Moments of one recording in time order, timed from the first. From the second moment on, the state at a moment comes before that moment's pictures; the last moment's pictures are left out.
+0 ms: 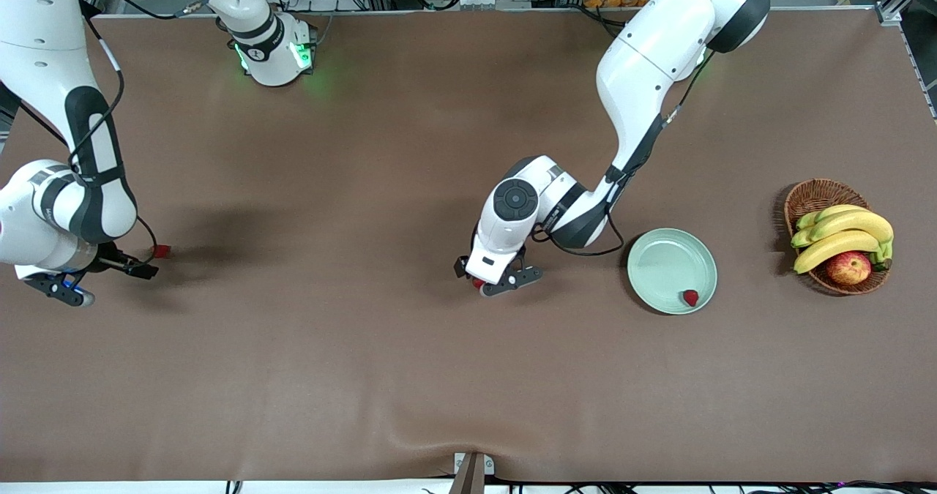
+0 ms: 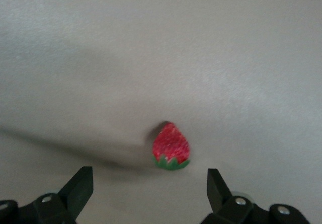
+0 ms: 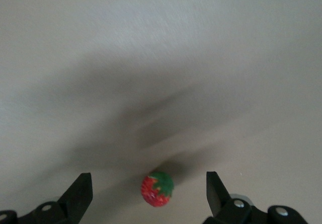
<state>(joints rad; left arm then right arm) -0.50 0.92 -0.27 -1.37 0.19 2.42 -1.14 -0.01 0.58 -0.37 -1.87 0.17 2.27 0.00</state>
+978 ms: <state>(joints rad) -0.50 0.98 -0.26 -1.31 0.19 2.49 -1.14 -0.02 0.58 -0.36 -1.93 0.22 2.27 -0.01</state>
